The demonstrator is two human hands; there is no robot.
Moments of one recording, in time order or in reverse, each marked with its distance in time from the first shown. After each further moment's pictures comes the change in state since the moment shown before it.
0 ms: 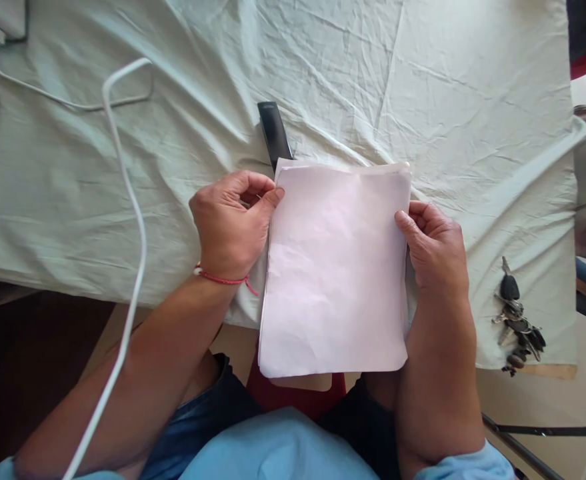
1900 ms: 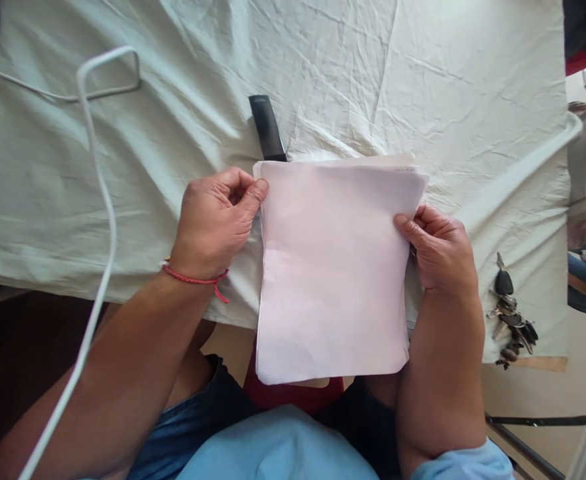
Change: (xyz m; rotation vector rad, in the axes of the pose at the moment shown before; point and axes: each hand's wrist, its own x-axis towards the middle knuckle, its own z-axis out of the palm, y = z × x) left_hand 0.009 0.004 -0.020 -0.020 -0.218 -0.189; right_hand -0.005 -0.002 -0.016 0.119 -0.117 0.081
